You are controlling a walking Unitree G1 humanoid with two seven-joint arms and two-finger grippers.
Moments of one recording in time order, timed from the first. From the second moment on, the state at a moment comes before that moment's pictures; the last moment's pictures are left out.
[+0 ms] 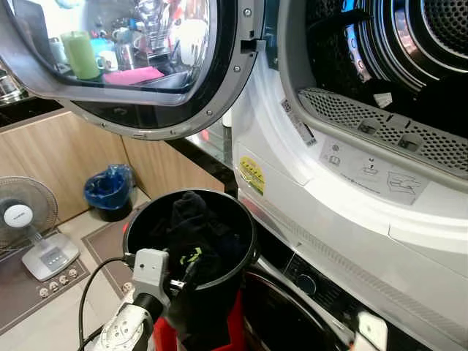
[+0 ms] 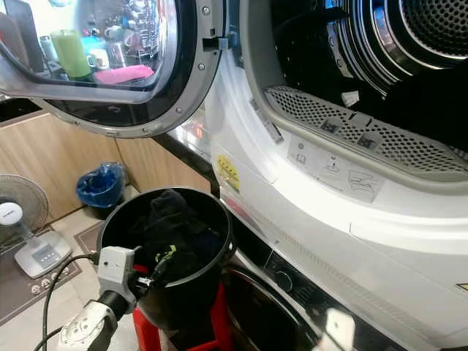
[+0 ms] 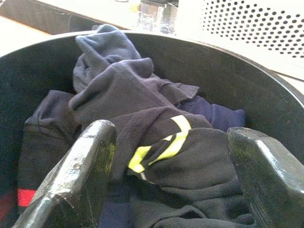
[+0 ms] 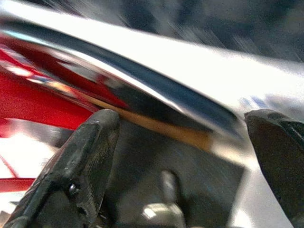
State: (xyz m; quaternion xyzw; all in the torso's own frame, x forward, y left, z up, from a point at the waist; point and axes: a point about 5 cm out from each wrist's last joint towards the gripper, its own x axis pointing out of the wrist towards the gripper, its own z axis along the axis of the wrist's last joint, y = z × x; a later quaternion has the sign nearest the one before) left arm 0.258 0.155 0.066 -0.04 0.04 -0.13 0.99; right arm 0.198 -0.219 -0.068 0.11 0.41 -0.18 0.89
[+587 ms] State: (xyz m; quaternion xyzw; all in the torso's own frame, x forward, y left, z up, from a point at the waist) left arm 0.256 0.148 0.133 -0.03 -0.07 -0.14 0.99; right arm 0.170 -0.197 -0.089 0.08 0.47 -0.18 0.86
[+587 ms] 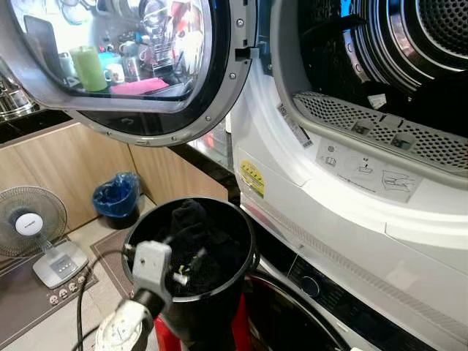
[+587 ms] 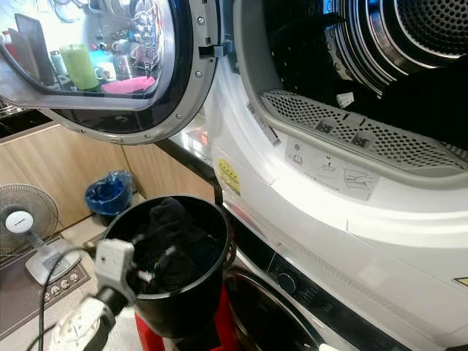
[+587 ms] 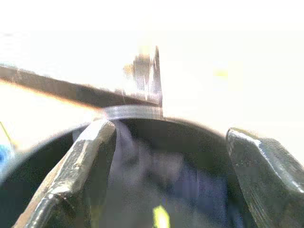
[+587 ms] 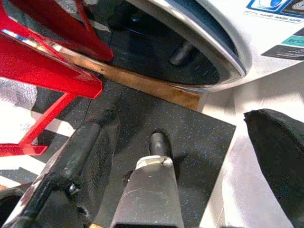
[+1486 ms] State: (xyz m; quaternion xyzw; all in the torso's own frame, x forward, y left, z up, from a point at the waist) left arm 0.345 0.181 0.110 -0.21 0.20 -0.01 0.96; right arm 0.175 -0.185 -0.089 0.04 0.47 -0.12 0.87
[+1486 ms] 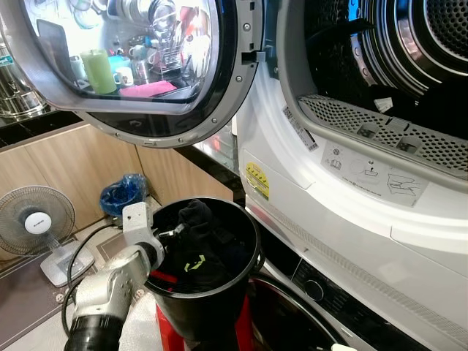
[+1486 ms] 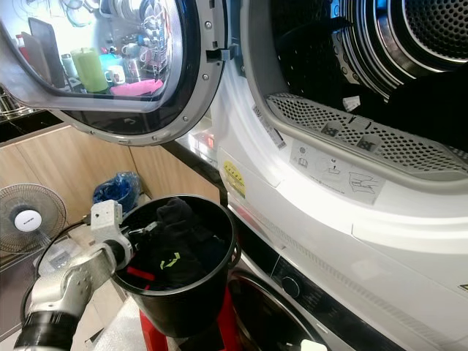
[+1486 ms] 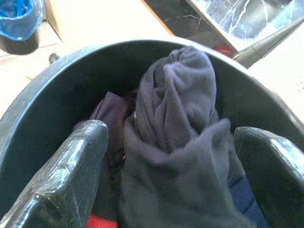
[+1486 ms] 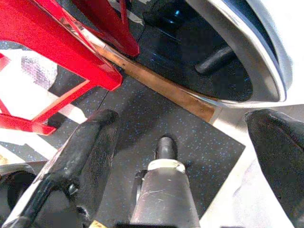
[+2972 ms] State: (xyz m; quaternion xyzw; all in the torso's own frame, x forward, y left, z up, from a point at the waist) left arm 0.338 0.123 0.105 -0.15 0.16 0.09 0.97; right arm 0.181 -0.187 -0.086 0.04 0.47 -0.08 0.88
